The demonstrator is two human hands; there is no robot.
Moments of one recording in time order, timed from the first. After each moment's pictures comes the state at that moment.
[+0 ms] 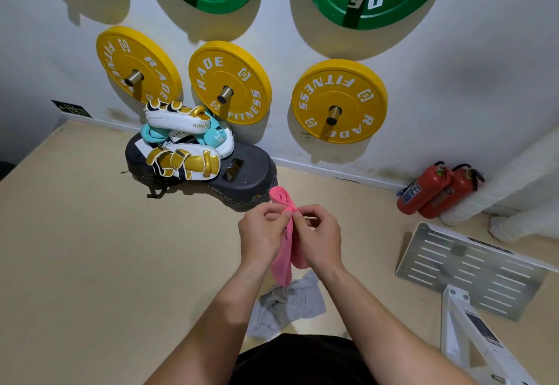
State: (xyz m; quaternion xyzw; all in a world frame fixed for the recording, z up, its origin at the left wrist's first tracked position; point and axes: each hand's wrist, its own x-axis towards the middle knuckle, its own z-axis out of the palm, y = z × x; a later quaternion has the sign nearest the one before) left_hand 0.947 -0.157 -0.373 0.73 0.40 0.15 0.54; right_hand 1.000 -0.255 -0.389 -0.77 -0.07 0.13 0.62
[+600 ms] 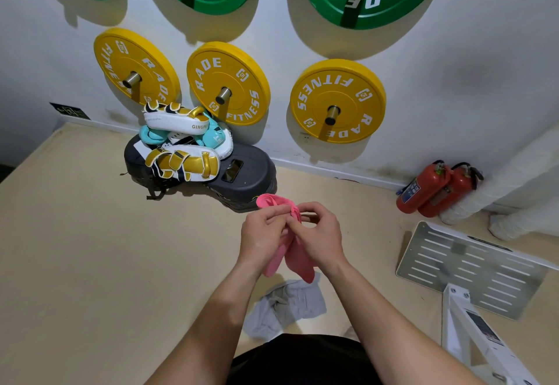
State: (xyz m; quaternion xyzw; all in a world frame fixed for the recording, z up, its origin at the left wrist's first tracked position) left_hand 0.946 -0.158 -0.367 0.63 0.37 0.09 0.68; right_hand 1.008 -0.260 -0.386 -0.75 -0.09 0.18 0.64
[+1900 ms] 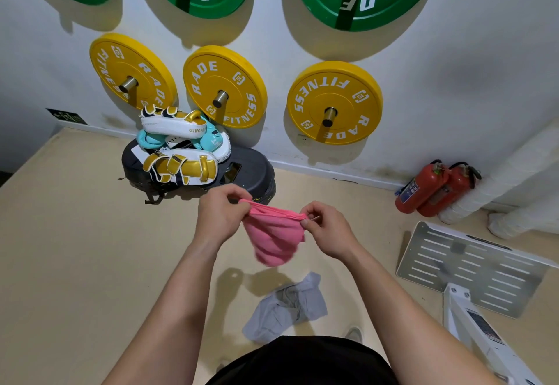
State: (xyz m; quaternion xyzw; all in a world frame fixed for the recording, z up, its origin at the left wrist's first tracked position) left_hand 0.949 -0.080 -0.342 0.82 0.37 0.11 0.42; right_hand 1.051 -0.278 -0.393 -0.82 -0.23 0.24 0.47
